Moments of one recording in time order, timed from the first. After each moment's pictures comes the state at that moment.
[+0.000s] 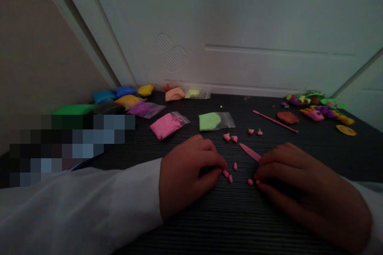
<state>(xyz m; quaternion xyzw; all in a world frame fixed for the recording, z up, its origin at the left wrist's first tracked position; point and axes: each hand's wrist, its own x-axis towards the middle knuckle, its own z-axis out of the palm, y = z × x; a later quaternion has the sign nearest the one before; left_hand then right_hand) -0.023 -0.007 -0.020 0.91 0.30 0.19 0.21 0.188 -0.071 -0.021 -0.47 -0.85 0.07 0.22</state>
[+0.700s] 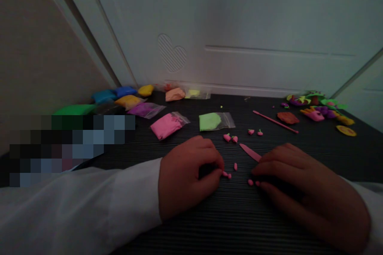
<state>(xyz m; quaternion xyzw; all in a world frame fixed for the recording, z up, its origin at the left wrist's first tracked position) -0.022 -0.010 -0.018 0.90 0.31 0.20 0.24 0.188 -0.073 -0.020 -0.47 -0.85 0.09 0.23</state>
